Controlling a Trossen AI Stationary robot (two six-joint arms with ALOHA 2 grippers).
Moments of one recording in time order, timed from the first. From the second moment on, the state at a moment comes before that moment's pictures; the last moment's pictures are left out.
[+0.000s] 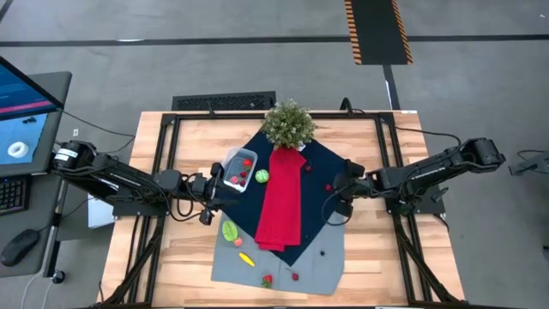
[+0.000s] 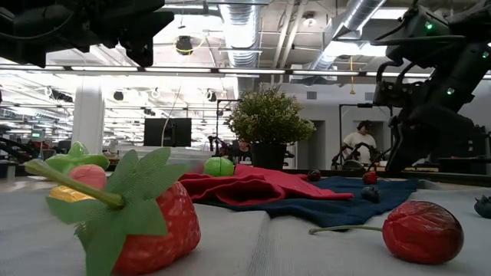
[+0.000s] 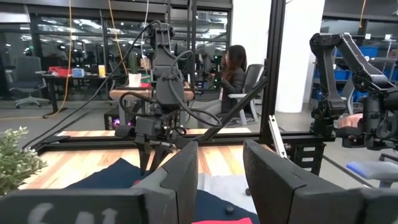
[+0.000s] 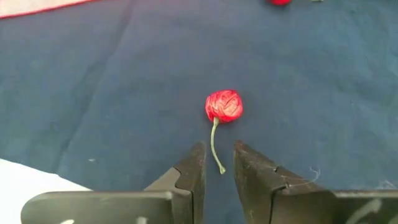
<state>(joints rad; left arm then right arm) -0.17 1.06 0.19 1.05 -0.02 -0.03 0.12 1.16 0.39 -0.32 0.29 0.31</state>
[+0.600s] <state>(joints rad) -0.17 1.06 0.19 1.05 -0.02 -0.03 0.09 1.16 0.39 -0.30 0.24 0.34</state>
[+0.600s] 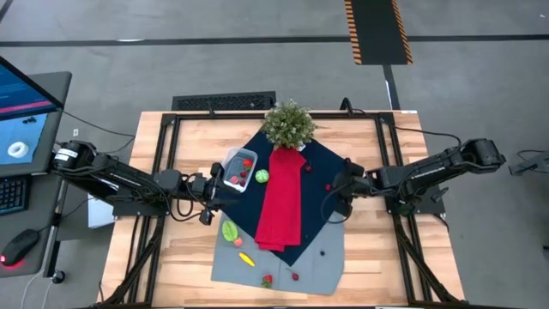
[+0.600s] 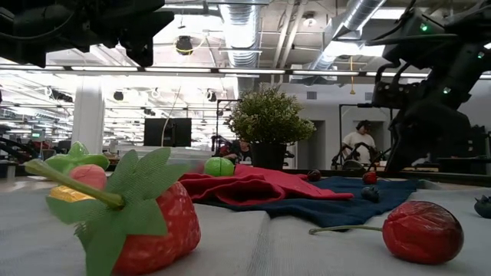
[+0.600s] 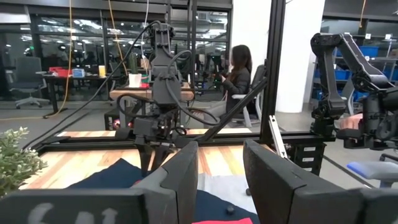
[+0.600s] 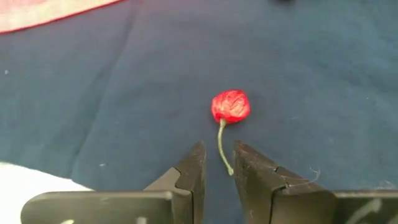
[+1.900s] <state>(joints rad) -0.17 1.06 0.19 1.05 -0.02 -0.03 0.04 1.23 0.39 -0.31 0.17 0.31</state>
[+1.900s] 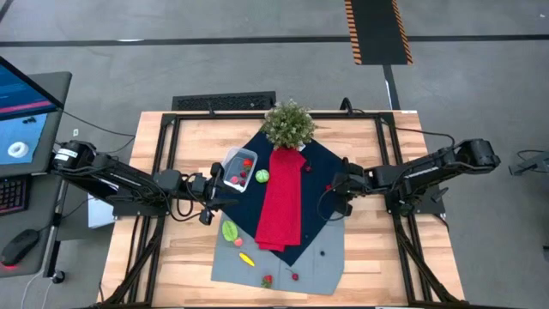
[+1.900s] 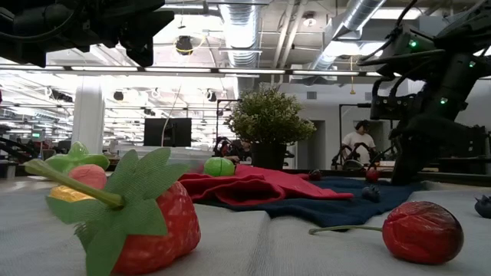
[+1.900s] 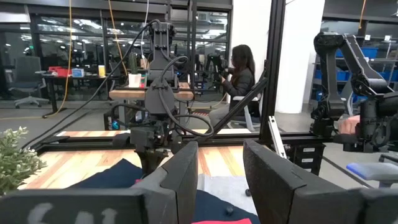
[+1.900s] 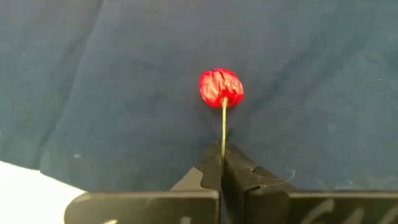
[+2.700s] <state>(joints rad) -0.17 1.06 0.19 1.05 -0.02 -0.03 0.04 1.19 0.39 -0.31 0.18 0.31</state>
